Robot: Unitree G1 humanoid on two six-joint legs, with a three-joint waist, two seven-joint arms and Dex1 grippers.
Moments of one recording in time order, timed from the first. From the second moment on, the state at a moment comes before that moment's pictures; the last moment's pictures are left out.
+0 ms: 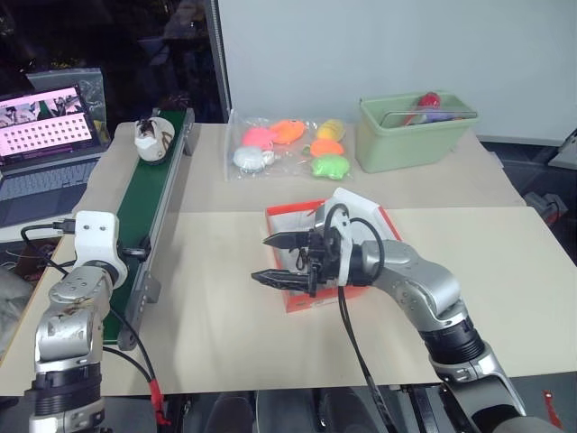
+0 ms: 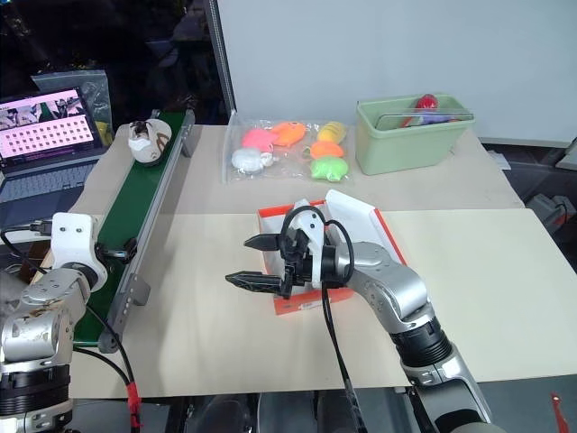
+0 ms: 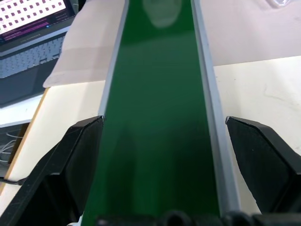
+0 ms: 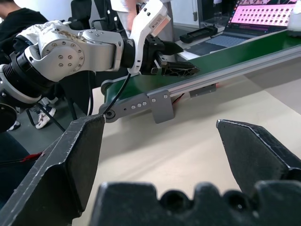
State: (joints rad) left arm -0.20 0.54 0.36 -0.18 -0.17 0.73 -0.18; right arm -0.54 -0.35 0.26 -0.23 0.59 0.65 0.87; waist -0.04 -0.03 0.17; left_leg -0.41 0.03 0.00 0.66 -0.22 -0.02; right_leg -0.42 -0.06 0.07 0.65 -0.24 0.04
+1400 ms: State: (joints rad) left arm -0.20 0.49 0.37 -0.13 -0.19 0.74 -0.17; right arm -0.57 -0.42 0.31 -0.31 0.53 0.79 0.89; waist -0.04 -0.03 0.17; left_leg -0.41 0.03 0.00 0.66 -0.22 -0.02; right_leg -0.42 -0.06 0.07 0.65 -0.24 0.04
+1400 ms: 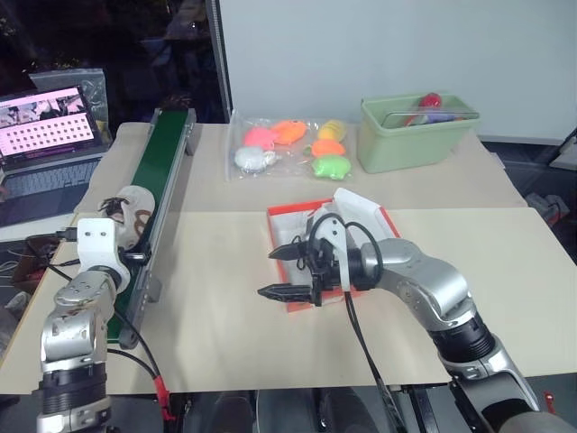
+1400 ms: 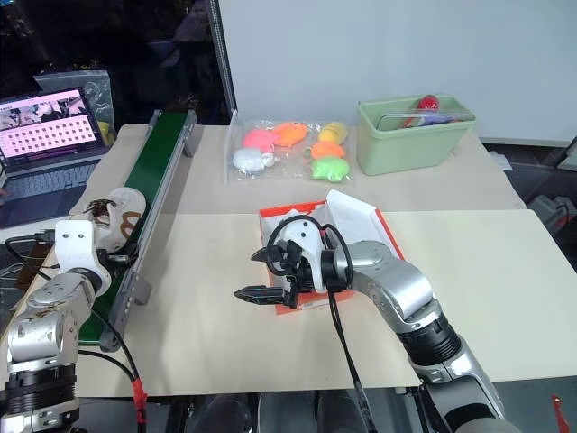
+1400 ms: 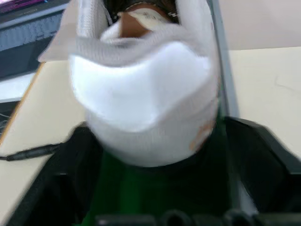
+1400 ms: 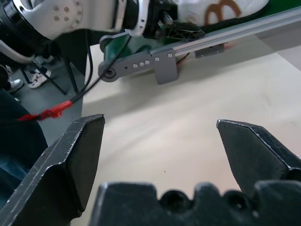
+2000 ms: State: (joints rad) left arm -0.27 0.48 0.24 -0.21 -0.04 0.55 -0.07; right arm -0.66 -0.27 0.19 -0.17 0.54 0.86 0.71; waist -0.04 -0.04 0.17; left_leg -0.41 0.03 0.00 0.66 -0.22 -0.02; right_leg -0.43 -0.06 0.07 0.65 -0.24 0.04
